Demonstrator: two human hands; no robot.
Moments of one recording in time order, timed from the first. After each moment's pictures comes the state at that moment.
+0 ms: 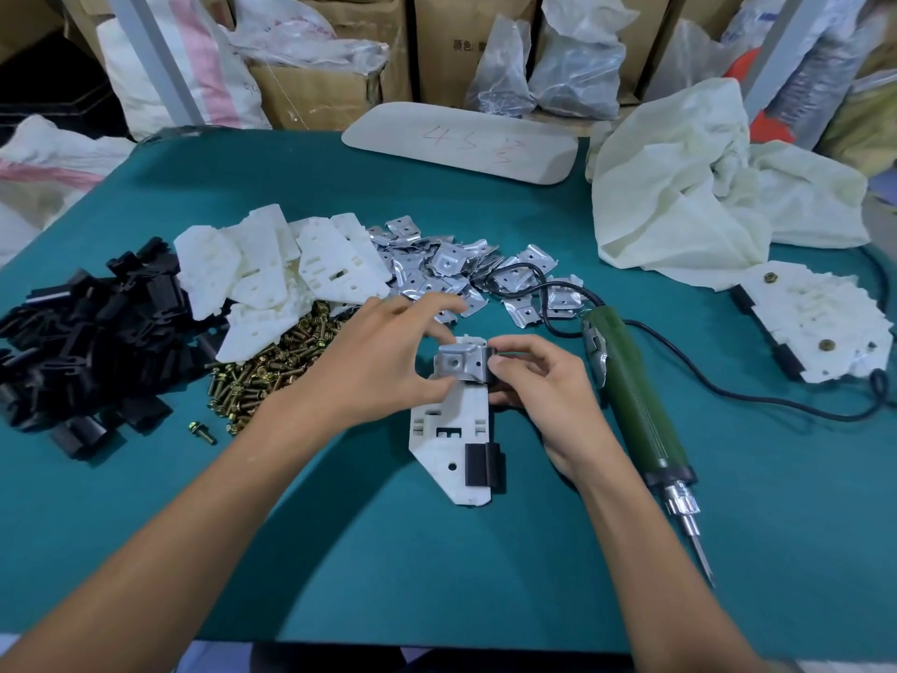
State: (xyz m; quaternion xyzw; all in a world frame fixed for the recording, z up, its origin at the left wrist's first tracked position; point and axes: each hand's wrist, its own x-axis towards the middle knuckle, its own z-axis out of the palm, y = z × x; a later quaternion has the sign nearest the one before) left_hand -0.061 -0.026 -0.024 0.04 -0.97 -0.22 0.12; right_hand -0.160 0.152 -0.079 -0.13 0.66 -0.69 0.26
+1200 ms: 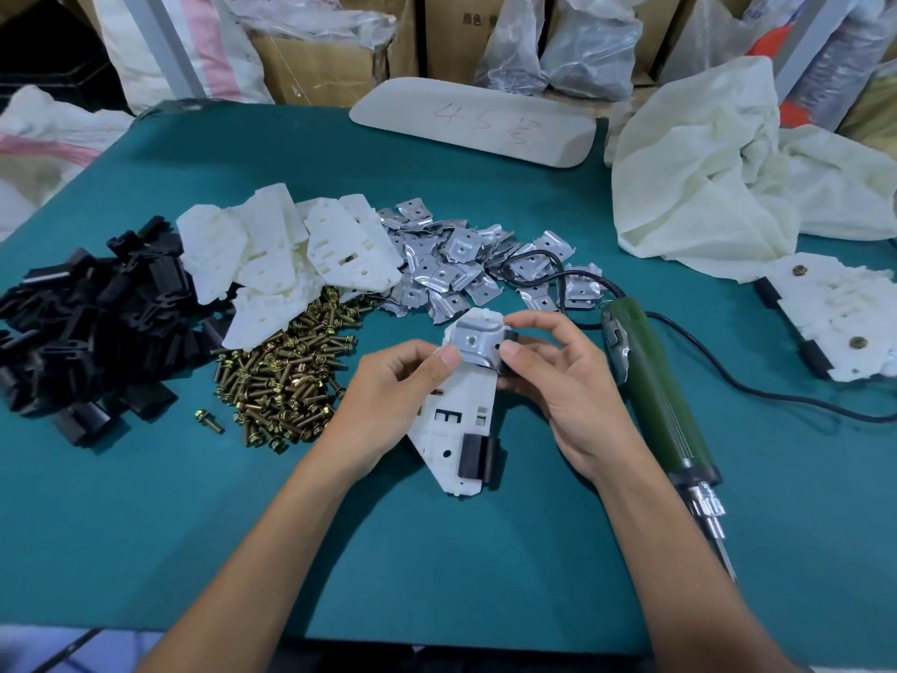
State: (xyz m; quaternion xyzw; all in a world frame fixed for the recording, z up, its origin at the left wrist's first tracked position) left_hand -0.040 -0.006 -0.078 0.19 -0.69 -0.68 0.14; right_hand -0.149 0.152 -0.061 -0.18 0.57 -0.74 0.30
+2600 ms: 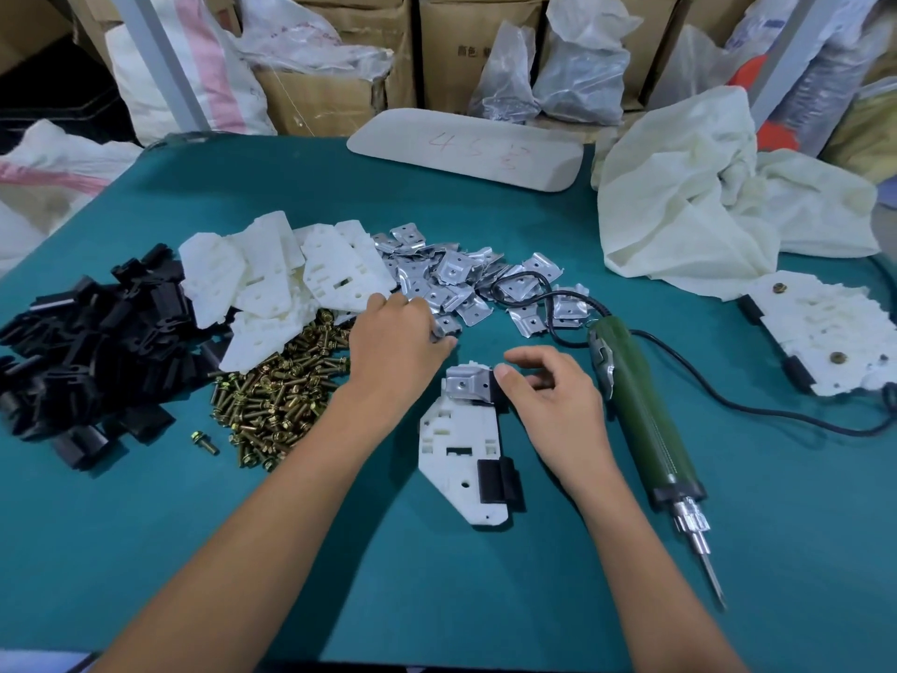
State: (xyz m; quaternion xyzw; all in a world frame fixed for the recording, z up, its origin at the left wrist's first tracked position) left_hand -0.110 -0.027 -0.060 0.27 -0.94 -0.11 0.15; right_hand -0.157 0.155 -0.088 -0.19 0.79 -0.57 0.08
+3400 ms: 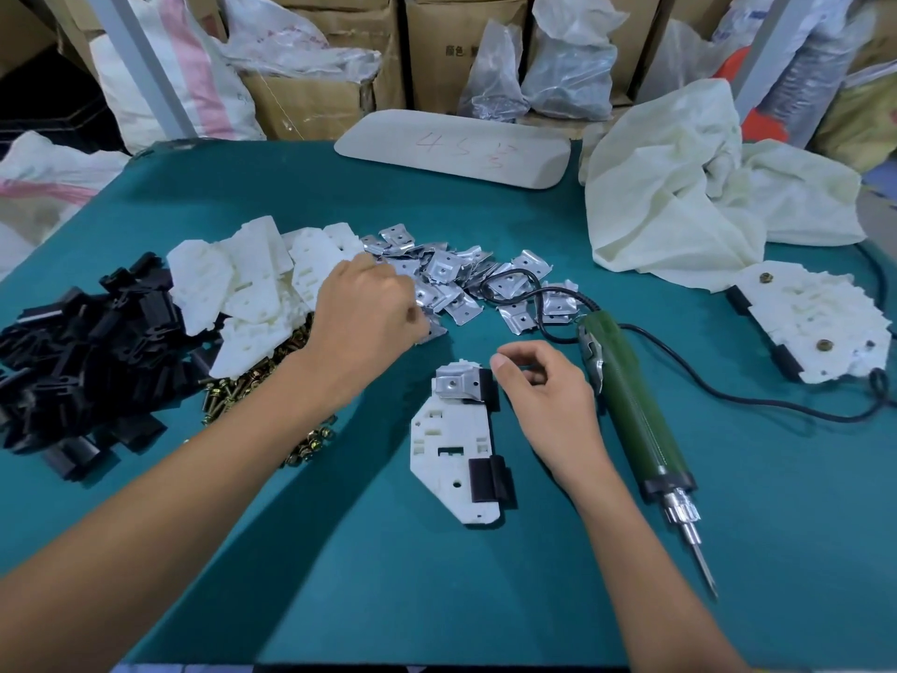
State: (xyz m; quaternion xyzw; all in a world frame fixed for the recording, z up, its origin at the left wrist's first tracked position) left_hand -0.101 -0.050 -0.026 0.15 -0.97 0.02 0.20; right_hand -0.160 0.156 -0.087 -0.16 0.78 -0.59 0.12
